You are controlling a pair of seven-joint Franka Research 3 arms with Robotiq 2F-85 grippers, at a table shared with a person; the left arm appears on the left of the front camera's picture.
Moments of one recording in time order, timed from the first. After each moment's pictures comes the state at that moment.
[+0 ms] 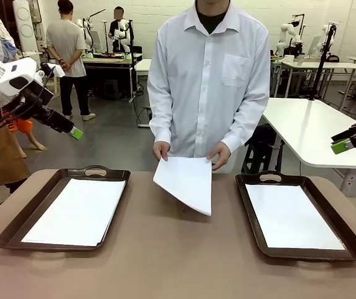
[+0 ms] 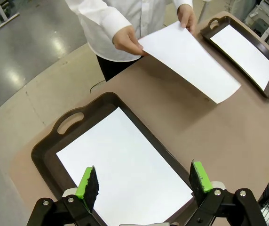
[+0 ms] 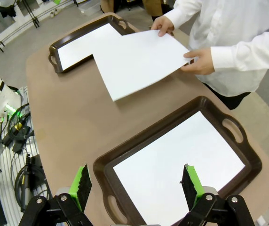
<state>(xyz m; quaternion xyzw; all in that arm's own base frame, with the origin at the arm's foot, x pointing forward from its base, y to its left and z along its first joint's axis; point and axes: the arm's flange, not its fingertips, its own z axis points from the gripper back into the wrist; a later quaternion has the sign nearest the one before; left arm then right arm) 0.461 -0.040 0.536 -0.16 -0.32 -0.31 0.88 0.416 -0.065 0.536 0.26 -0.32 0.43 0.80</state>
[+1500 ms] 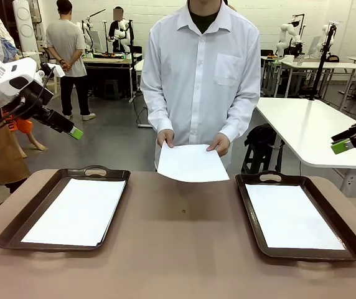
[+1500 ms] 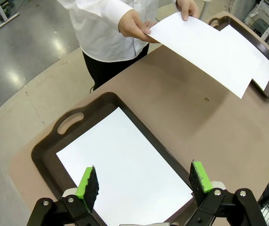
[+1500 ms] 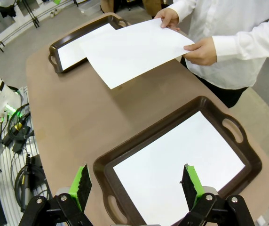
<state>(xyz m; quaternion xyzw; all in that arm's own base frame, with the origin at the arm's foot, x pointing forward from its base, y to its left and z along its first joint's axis) 0.461 -0.040 0.536 -0.16 -0.32 -0.31 0.88 0.416 -0.065 0.536 0.26 -0.32 0.43 0.80</state>
